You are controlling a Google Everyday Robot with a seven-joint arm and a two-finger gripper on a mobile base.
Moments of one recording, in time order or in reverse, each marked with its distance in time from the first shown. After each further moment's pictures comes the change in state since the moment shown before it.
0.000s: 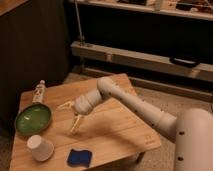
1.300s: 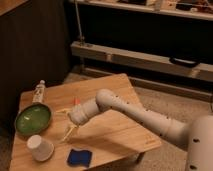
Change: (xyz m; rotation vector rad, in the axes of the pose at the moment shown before) arm -0.007 0.014 0.050 0.135 0.038 0.015
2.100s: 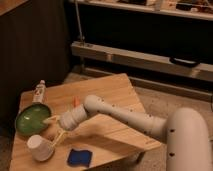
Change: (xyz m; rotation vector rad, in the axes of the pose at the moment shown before) arm 0.023 -0.008 0.067 -0.080 -0.056 0.046
